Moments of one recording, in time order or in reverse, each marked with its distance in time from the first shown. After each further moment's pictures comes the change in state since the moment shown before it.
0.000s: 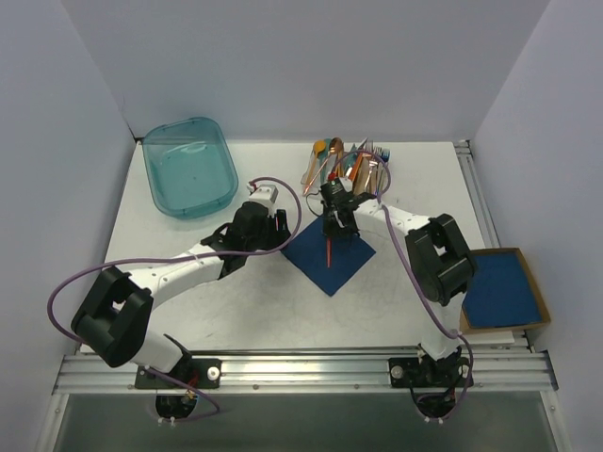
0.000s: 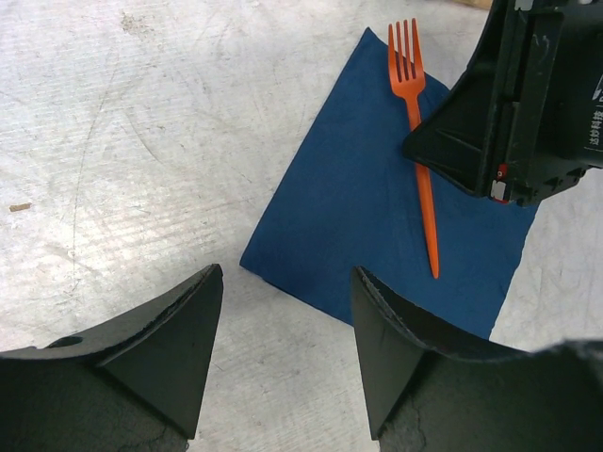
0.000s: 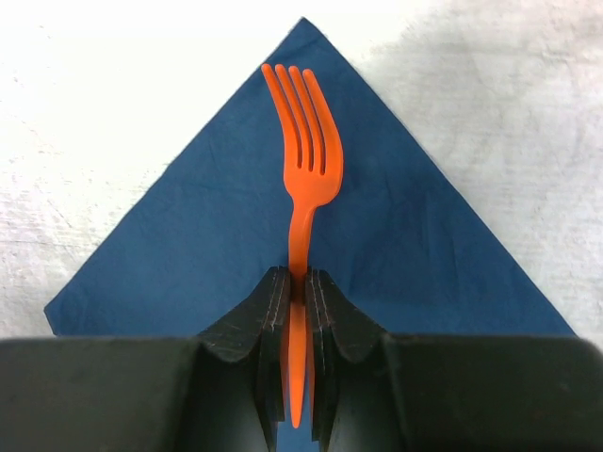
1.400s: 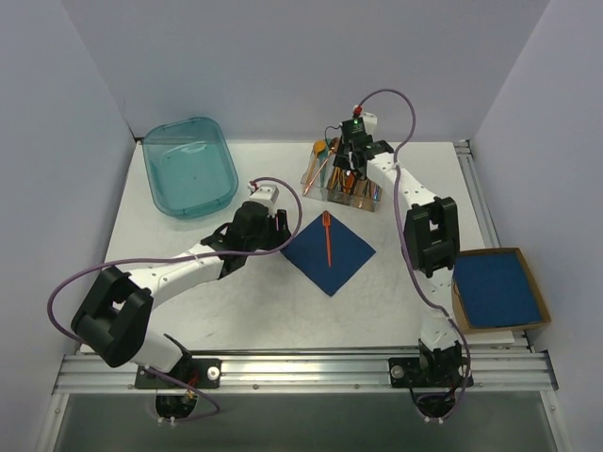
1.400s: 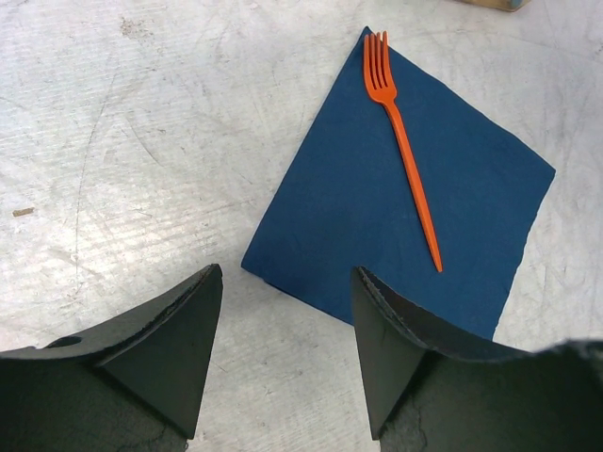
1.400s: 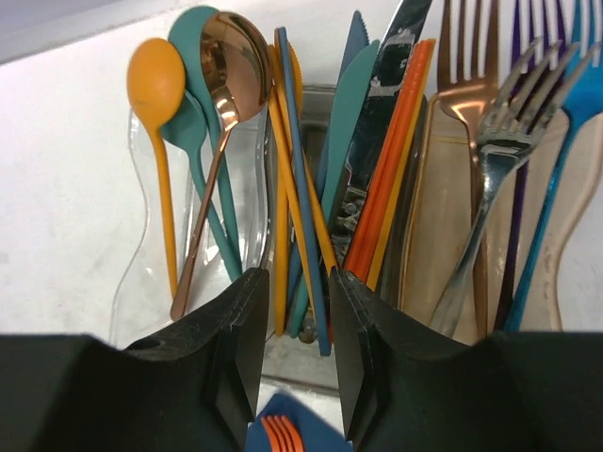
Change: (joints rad) left arm 0.000 0.000 0.000 0.002 0.003 0.018; right arm -0.197 0.261 0.653 -0.073 0.122 -0.032
